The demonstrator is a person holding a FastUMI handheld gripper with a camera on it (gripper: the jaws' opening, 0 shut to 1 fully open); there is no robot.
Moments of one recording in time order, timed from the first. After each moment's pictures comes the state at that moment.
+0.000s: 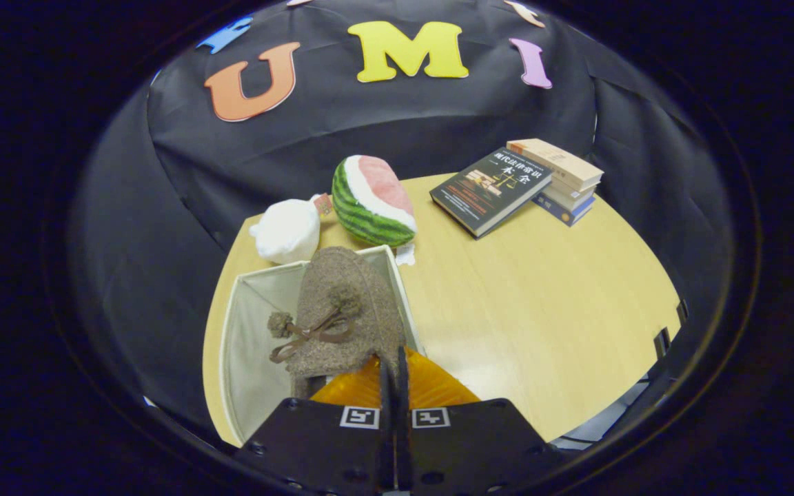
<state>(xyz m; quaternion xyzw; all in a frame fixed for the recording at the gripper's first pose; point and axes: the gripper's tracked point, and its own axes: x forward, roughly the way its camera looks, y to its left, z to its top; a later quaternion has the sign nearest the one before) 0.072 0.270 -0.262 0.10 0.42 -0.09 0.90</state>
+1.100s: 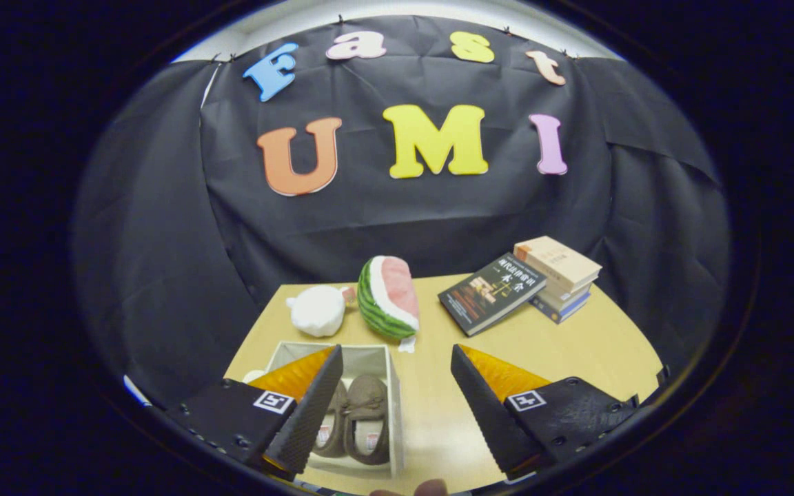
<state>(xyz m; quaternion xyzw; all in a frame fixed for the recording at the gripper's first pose) 0.056 0.210 -0.099 0.07 0.22 -0.02 0.97</state>
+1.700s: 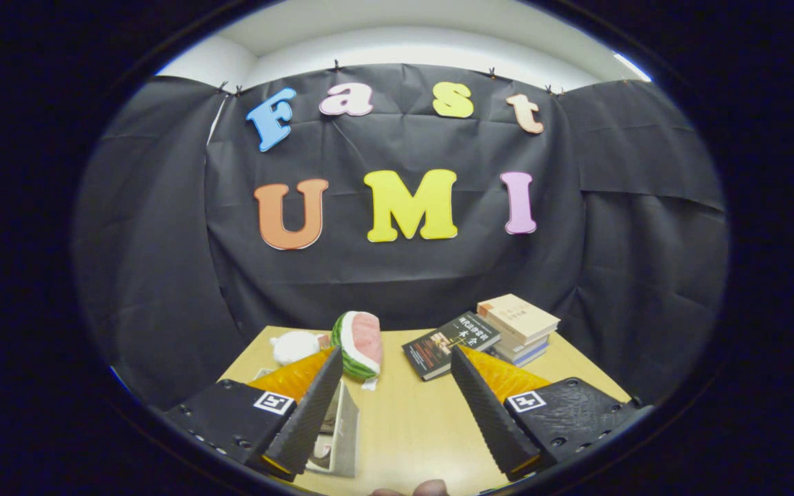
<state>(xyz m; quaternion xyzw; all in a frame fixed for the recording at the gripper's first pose) 0.002 0.138 -0.037 0.05 0.12 -0.03 0.99</state>
